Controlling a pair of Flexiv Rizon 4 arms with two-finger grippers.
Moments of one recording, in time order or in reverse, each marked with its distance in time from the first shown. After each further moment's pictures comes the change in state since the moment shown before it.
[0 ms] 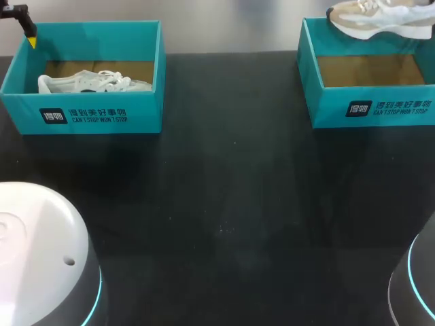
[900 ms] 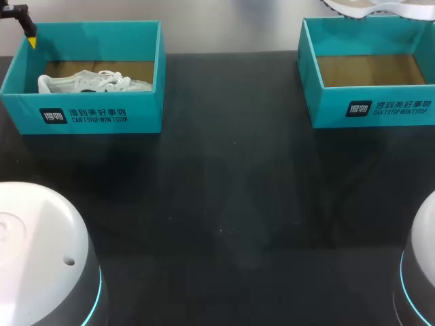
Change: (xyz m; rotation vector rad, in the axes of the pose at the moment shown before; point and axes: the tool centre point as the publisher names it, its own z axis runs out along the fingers) left arm 0.000 0.000 0.000 0.000 0.000 0.000; right arm 0.024 -0.103 -0.132 0.032 0.025 0.029
